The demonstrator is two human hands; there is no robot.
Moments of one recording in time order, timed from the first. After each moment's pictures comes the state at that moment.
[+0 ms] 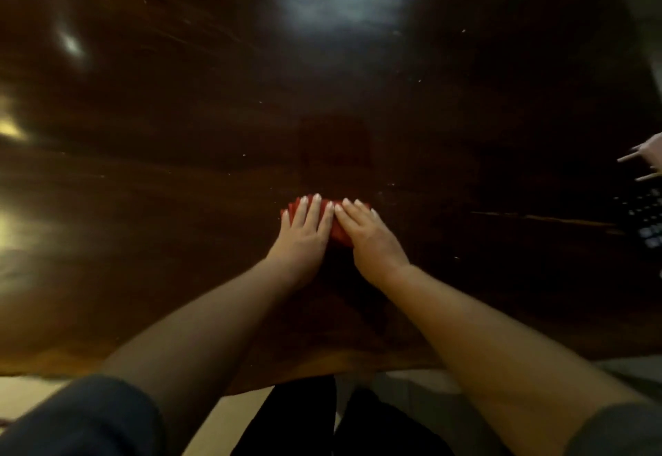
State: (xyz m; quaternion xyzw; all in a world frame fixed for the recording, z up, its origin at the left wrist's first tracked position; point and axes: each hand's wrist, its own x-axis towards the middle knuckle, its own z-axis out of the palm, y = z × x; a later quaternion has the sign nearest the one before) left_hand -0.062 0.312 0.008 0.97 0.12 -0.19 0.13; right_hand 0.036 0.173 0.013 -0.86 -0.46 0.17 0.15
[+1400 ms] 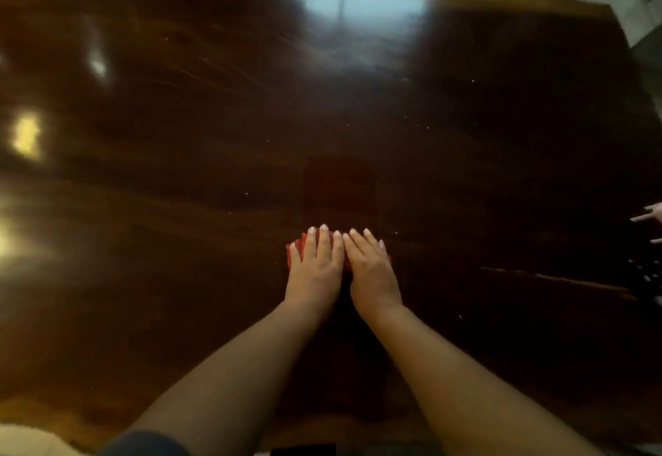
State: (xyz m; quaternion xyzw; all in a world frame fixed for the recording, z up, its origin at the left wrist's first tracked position) left_hand -0.020 0.295 -0.003 0.96 0.22 -0.12 0.11; right_hand 0.056 0.198 0.003 -0.89 -0.38 0.14 0.19
